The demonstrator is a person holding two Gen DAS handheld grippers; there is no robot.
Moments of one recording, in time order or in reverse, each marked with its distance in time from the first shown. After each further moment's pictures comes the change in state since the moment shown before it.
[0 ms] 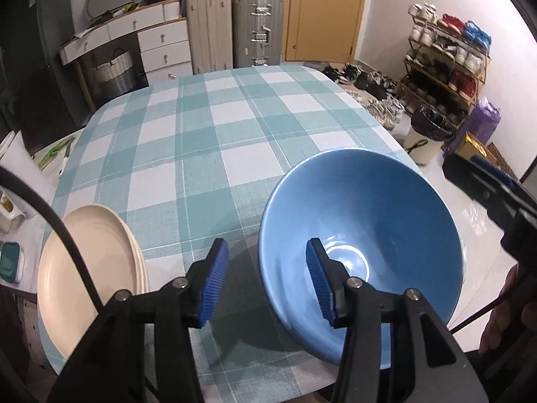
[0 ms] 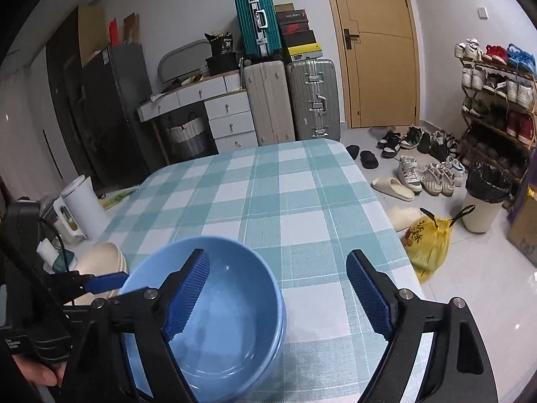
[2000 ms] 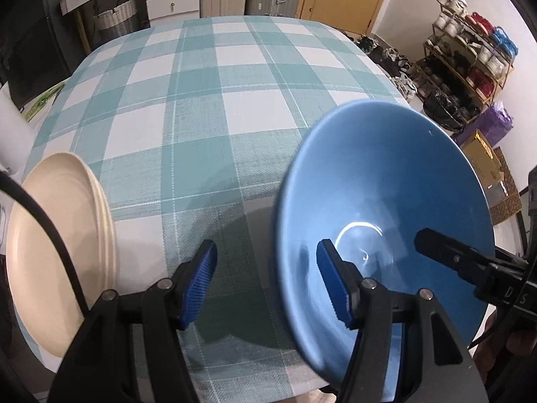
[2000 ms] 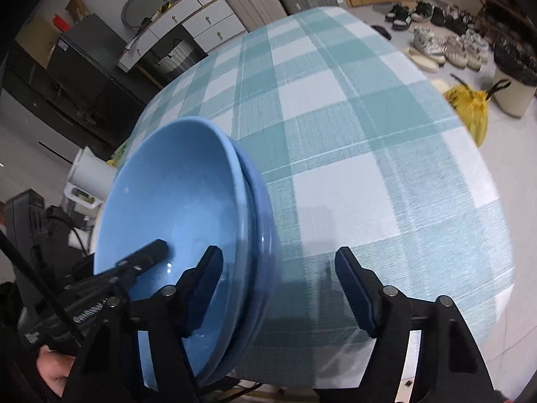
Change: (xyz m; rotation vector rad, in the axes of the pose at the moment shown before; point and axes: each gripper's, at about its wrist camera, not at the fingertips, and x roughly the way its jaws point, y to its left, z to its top) left arm 0.052 0.007 -0.009 -0.100 0.200 -0.038; right arm 0.081 -0.030 -0.050 0.253 0.490 0.169
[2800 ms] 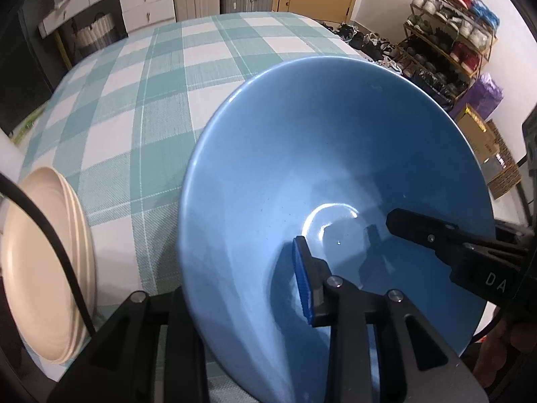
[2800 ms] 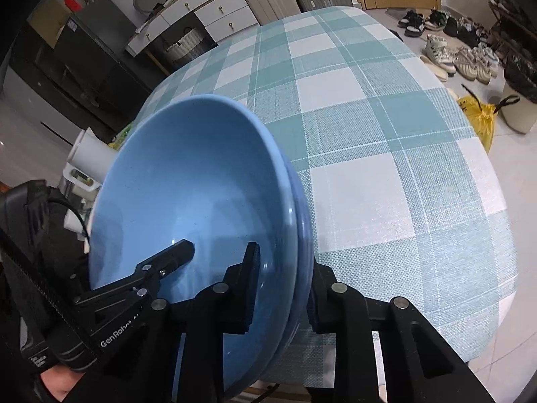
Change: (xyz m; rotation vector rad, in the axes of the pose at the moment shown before) left arm 0.008 -0.029 -0.009 0.117 0.000 0.012; right arm 0.009 0.023 -0.003 -0.108 0.012 -0.074
